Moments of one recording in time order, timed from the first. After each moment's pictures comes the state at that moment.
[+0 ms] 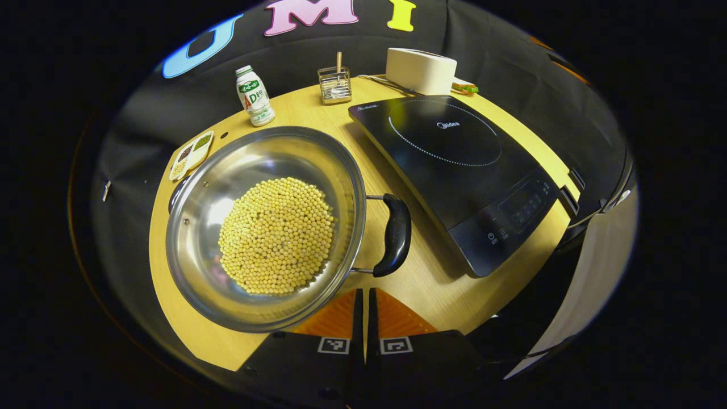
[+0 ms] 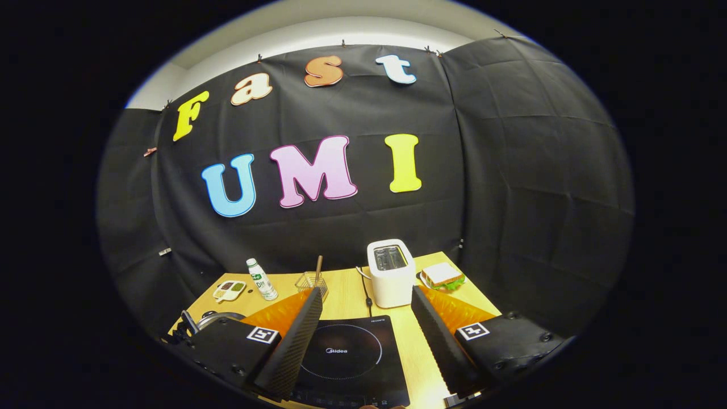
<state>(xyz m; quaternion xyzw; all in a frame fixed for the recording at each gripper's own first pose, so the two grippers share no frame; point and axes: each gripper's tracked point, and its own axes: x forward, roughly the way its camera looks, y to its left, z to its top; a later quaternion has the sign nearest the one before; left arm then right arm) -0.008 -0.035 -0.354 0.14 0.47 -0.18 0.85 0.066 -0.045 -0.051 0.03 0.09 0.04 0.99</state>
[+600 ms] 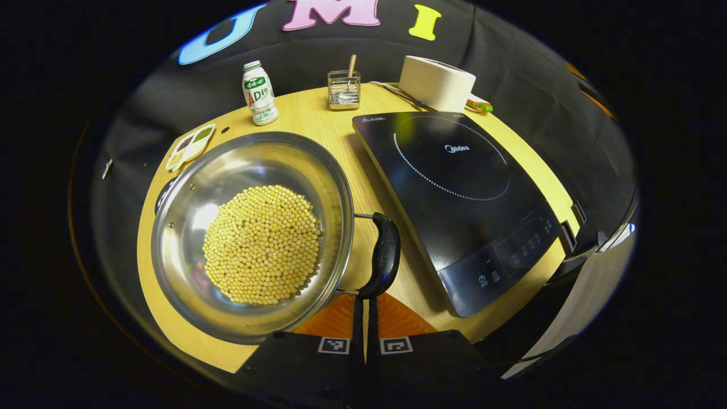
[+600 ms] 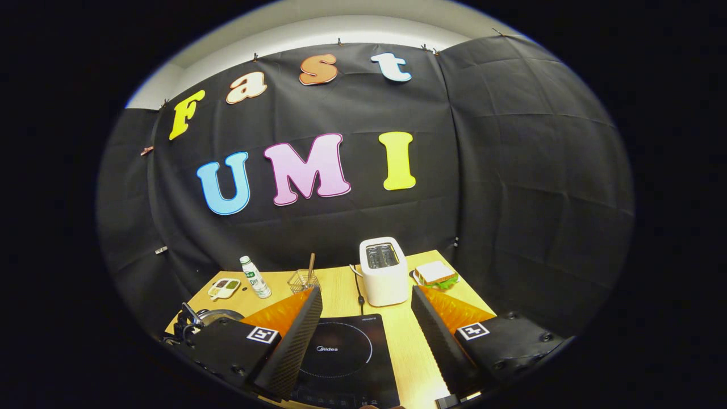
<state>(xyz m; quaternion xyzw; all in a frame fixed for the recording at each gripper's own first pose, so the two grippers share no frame) 0.023 -0.066 -0.349 0.07 0.46 -0.16 0.87 0.067 -0.061 -0.055 0.03 0.10 0.03 0.99</state>
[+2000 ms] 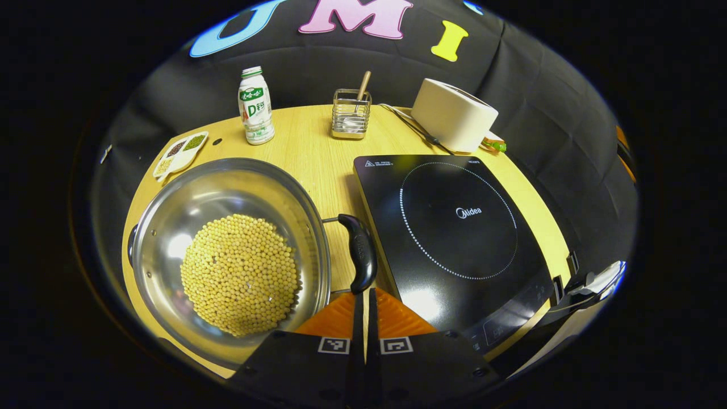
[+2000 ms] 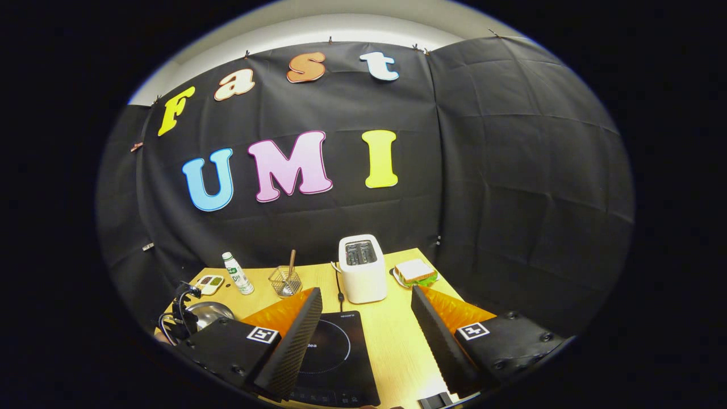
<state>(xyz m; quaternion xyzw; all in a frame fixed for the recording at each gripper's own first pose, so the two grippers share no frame) 0.104 -0.100 -0.335 0.02 0.42 -0.15 0.89 0.063 -0.094 -0.057 0.01 0.10 0.00 0.99</state>
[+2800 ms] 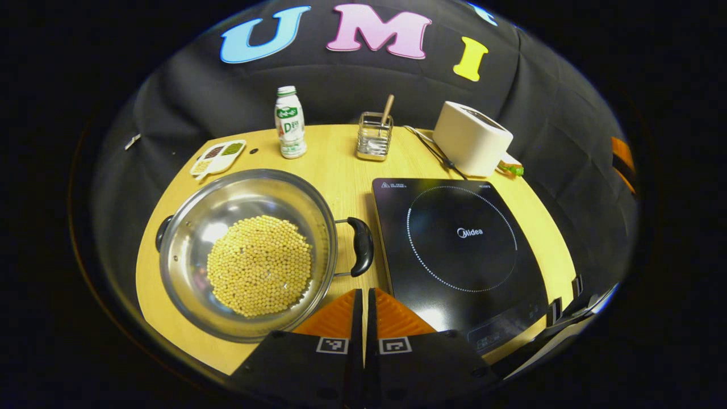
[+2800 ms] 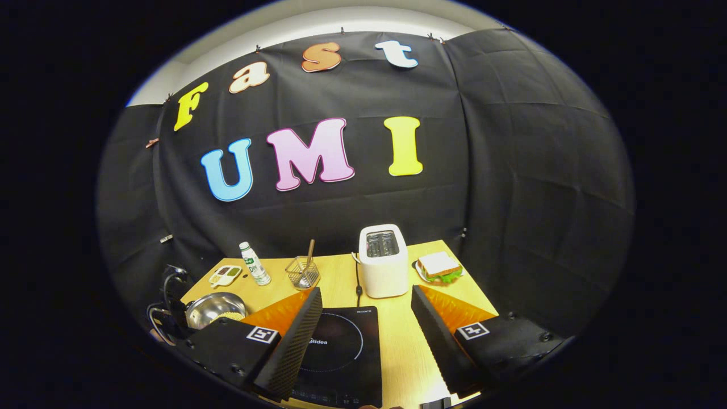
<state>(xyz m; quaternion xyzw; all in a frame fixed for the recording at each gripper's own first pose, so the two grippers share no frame) 0.080 -0.095 -0.288 -0.02 0.37 -0.06 0.93 0.087 -0.074 -0.084 0.02 0.14 0.08 0.99</state>
